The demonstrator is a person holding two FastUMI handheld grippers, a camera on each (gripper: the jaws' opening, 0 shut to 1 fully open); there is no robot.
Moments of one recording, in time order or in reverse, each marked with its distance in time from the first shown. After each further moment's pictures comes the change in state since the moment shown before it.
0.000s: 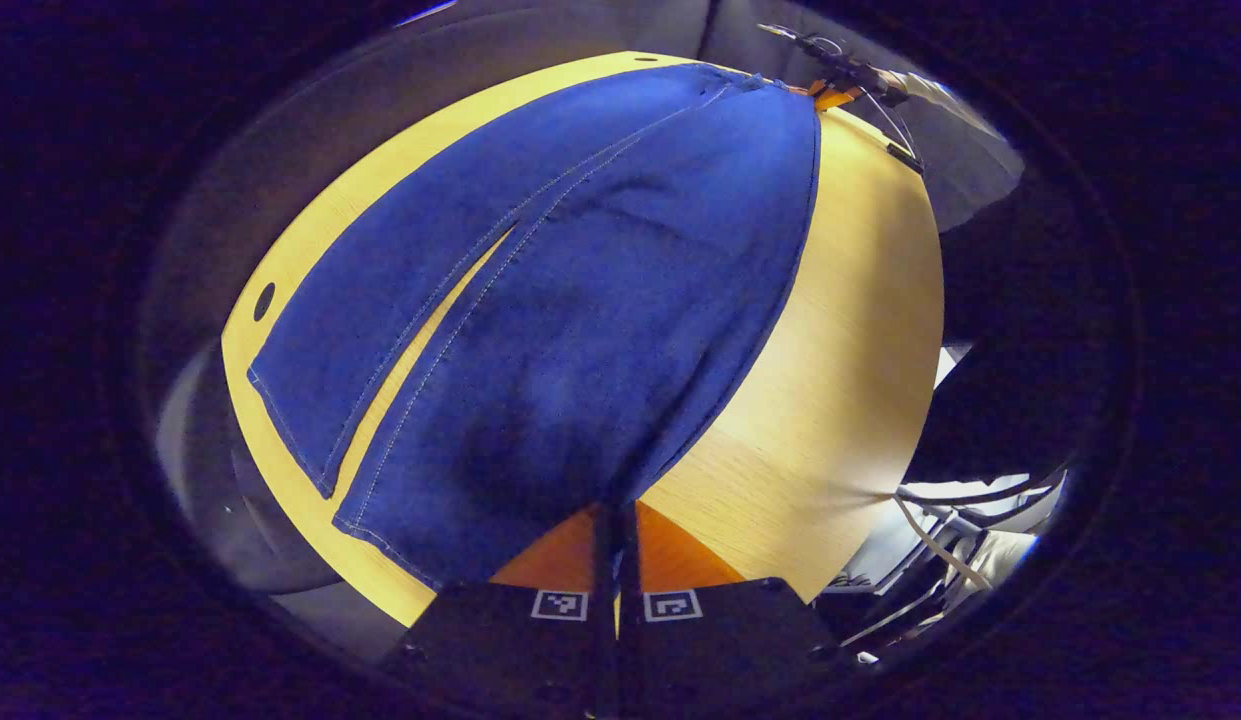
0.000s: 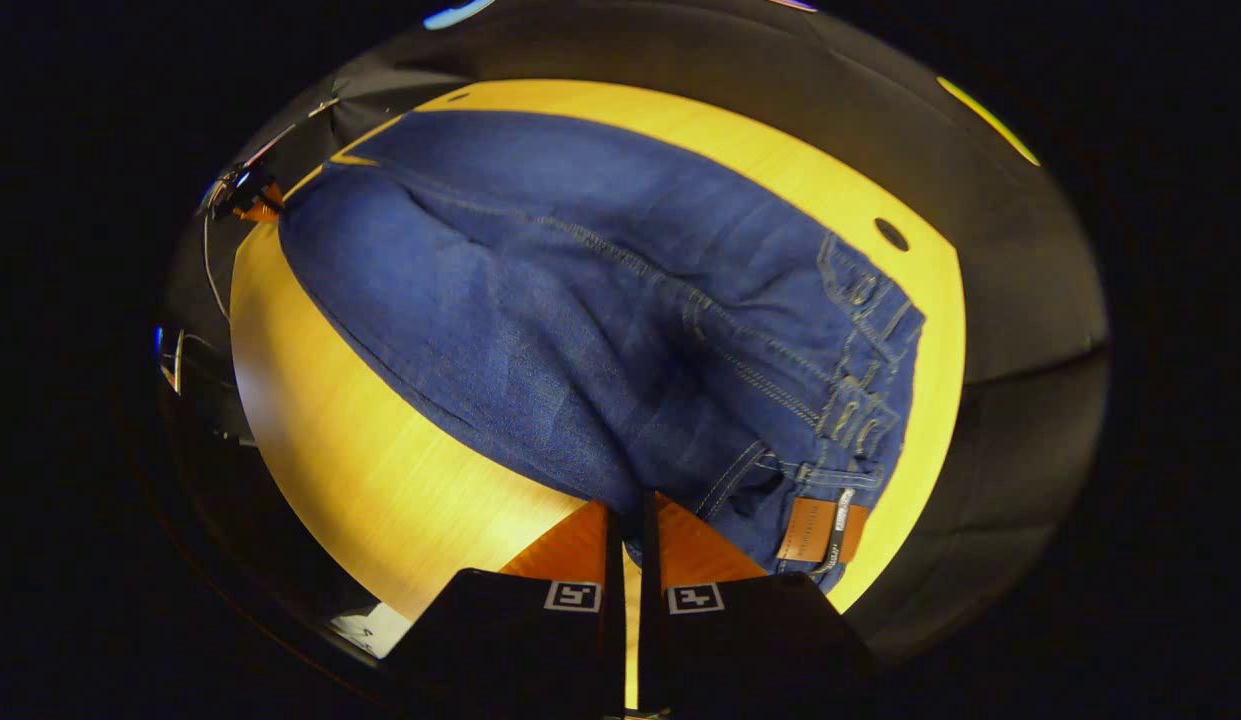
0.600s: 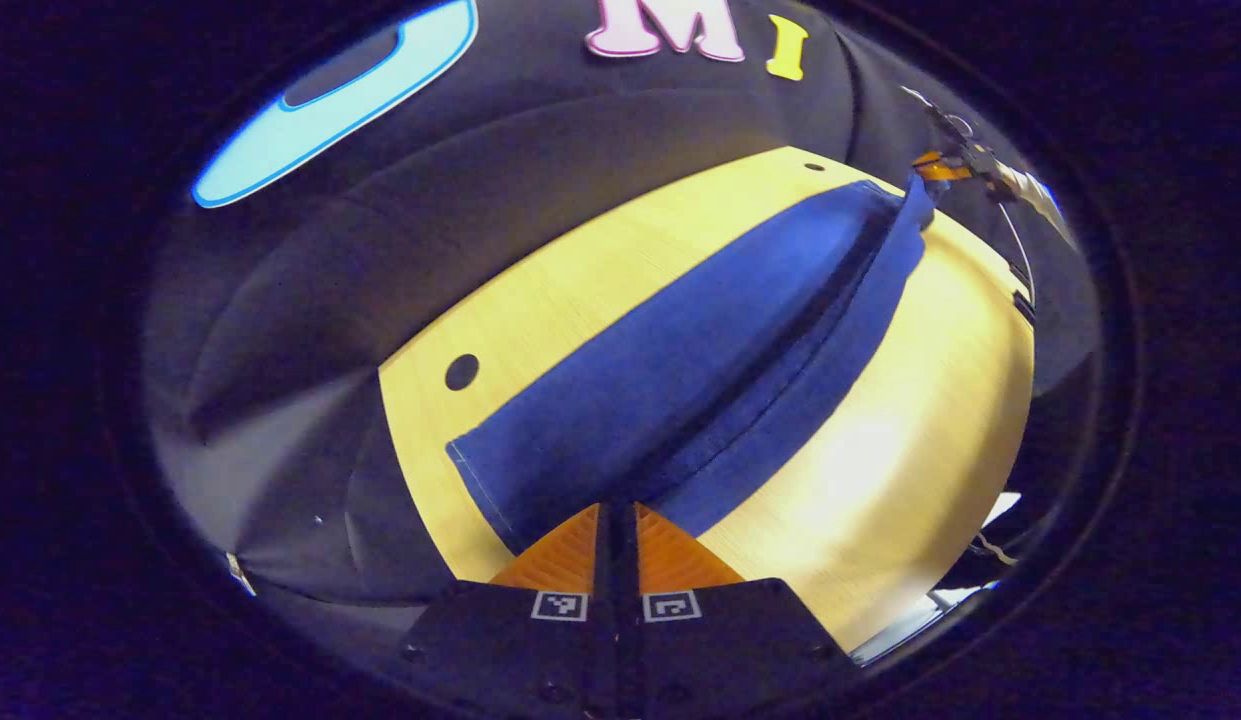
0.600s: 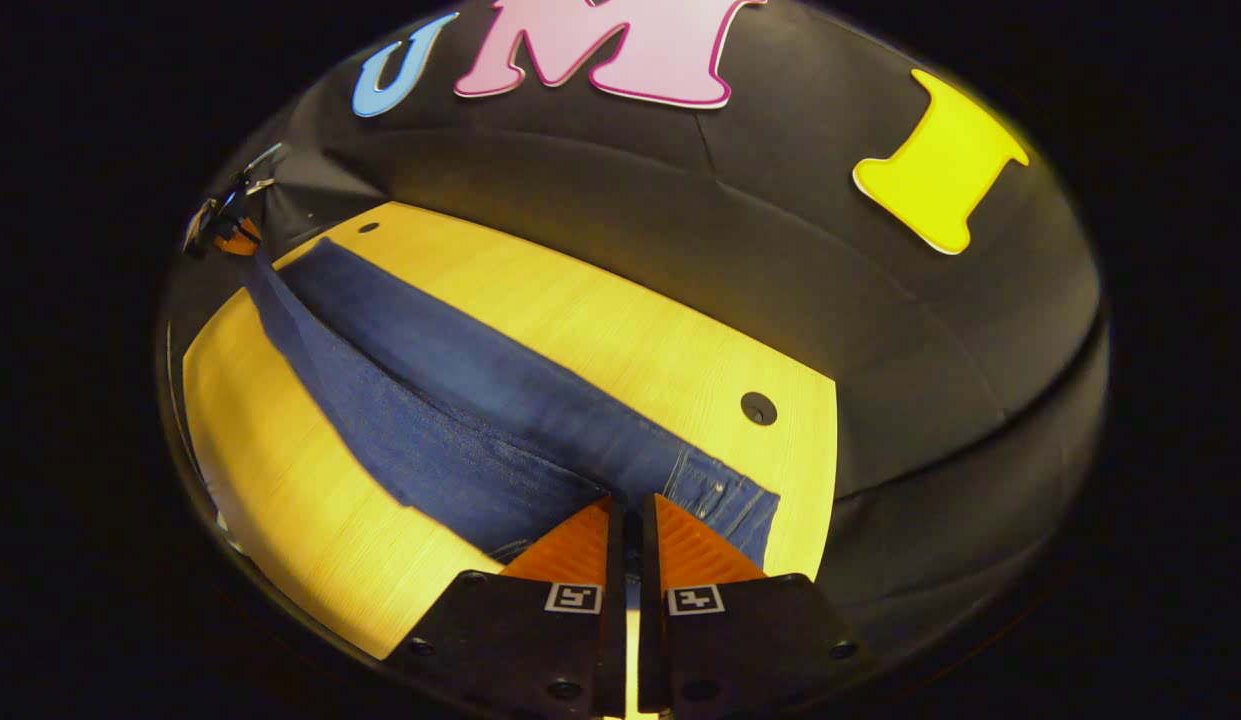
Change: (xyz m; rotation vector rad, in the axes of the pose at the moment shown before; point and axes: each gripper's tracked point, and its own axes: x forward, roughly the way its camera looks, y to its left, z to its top) left arm -0.070 0.195 0.119 -0.269 -0.251 0.369; right arm -0.013 -0.088 0.184 0.077 -0.324 -0.249
